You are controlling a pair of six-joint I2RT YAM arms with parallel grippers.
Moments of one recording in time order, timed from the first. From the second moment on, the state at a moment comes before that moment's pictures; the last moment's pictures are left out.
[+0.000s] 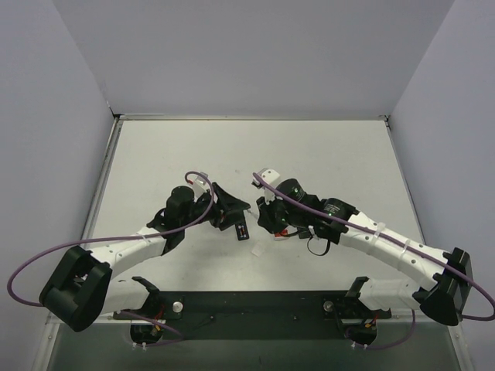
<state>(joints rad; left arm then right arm) -0.58 1.23 0.48 0.45 0.46 -1.42 0.93 1.19 0.99 -0.51 0.02 0.19</state>
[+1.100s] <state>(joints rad) -0.59 1.36 0.41 0.73 0.38 -1.87 0.89 1.05 0.77 -0.10 0.09 0.27</state>
